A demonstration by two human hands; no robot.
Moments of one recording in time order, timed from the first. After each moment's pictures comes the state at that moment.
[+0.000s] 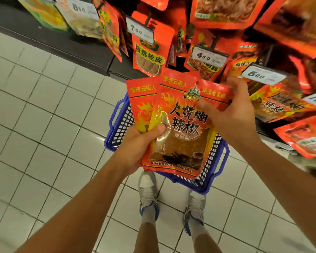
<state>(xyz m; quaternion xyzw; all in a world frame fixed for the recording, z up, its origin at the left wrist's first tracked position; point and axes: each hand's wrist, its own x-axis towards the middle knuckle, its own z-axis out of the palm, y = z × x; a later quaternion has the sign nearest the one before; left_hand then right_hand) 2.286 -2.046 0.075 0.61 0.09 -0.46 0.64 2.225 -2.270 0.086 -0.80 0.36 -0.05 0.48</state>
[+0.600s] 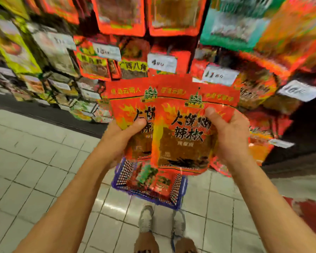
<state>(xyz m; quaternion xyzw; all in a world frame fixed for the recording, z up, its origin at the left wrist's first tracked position) 2.298 -2.075 0.505 0.62 -0.11 -0.33 0.70 2.159 -2.288 0.520 -0.63 0.30 -0.30 0.65</state>
